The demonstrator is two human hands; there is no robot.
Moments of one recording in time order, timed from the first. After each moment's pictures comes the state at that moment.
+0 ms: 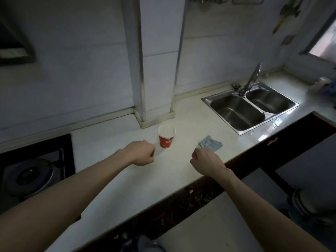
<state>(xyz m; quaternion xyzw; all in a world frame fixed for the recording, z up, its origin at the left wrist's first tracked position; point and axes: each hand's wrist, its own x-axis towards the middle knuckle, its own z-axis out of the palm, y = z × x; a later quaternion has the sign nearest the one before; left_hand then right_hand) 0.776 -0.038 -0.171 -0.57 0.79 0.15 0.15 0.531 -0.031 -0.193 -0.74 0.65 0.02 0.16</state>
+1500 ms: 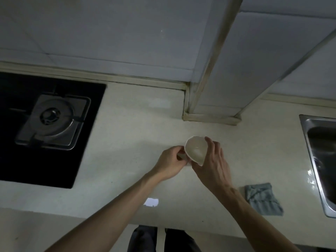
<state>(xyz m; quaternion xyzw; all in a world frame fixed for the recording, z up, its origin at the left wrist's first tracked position) 0.750 -0.151 -0.306 -0.75 0.35 0.47 -0.30 0.610 -0.226 -0.316 -0.86 0.46 -0.04 0.21</state>
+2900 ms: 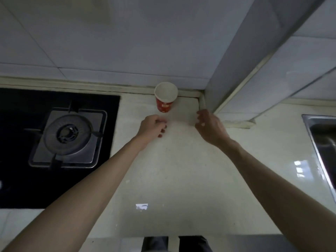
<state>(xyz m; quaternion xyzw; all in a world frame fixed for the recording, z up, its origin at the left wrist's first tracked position) 0.947 -0.153 -0.293 -0.76 0.24 0.46 -0.38 0.766 -0.273 -0.281 -0.85 0.45 -0.04 0.27</state>
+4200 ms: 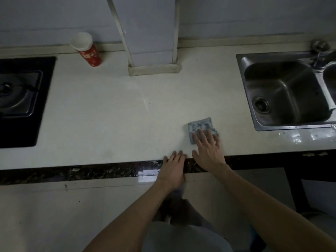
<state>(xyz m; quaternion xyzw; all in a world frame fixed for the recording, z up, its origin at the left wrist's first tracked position) 0.448 -0.071 -0.363 -0.72 0.60 0.35 0.06 0.324 -0.193 -0.391 -0.89 0.41 0.16 0.13</state>
